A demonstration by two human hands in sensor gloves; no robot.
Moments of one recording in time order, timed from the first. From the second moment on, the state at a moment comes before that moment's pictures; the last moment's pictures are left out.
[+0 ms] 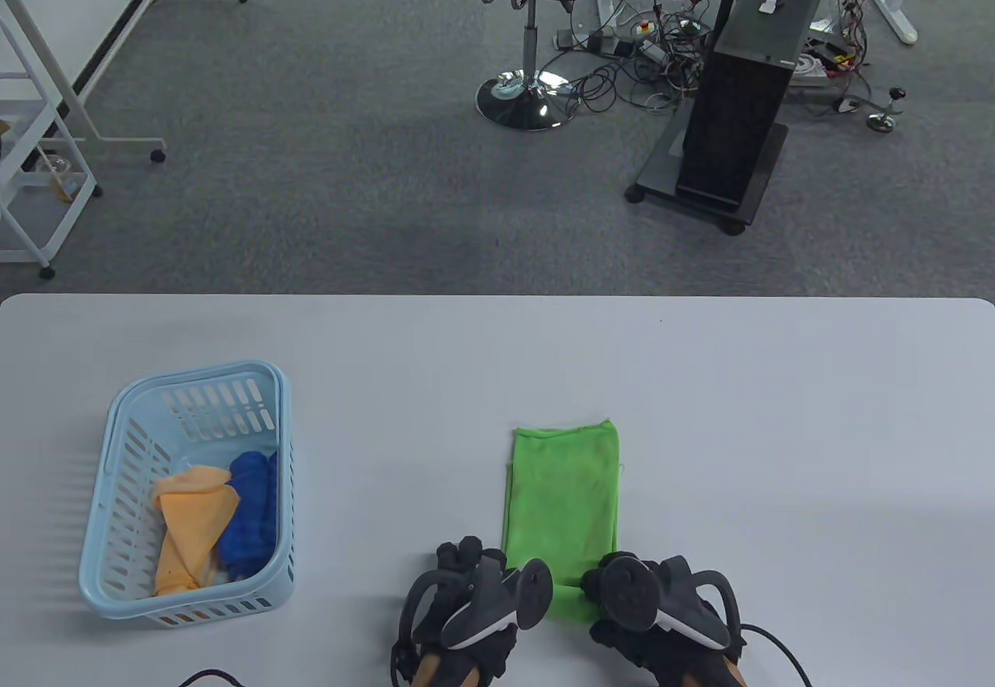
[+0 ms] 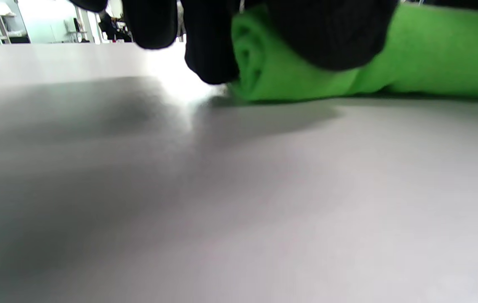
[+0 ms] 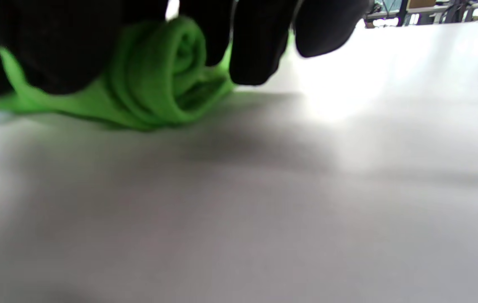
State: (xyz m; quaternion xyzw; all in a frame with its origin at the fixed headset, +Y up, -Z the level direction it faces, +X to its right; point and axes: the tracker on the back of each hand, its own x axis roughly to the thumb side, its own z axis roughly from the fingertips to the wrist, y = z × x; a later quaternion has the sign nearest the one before) left_hand -0.037 -0.775 -0.245 -0.14 -0.13 -0.01 0.98; right_hand 0.151 -0.769 -0.241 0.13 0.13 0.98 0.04
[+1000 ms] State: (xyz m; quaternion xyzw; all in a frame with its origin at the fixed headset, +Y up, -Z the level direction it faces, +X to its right) left_hand -0.030 -0.777 -0.244 -0.14 -0.13 -0.05 0.98; right_hand 0.149 -0.763 -0.246 0.12 0.10 0.99 0.07
